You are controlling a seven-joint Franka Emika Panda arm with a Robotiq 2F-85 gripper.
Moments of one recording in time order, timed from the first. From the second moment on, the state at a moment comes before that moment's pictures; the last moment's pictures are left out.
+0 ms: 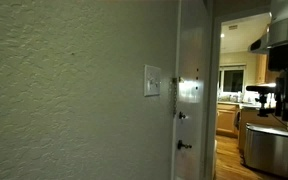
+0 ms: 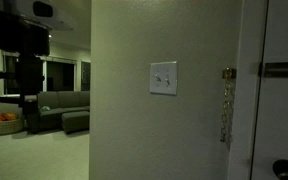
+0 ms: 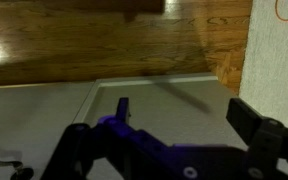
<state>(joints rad) 0.00 -0.81 -0.03 -2.46 0.04 1.70 -0.05</state>
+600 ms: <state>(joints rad) 0.00 -0.81 -0.03 -2.46 0.04 1.70 -0.05</state>
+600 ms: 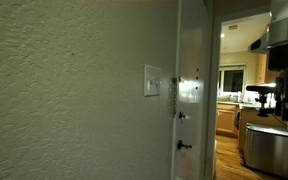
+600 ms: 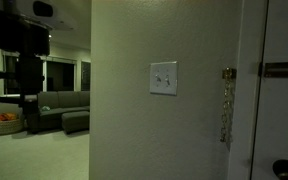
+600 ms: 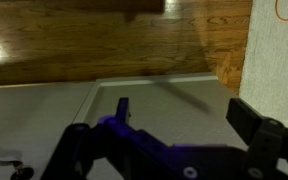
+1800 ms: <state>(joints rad) 0.00 -0.71 0.04 -2.40 0.04 1.81 -0.05</state>
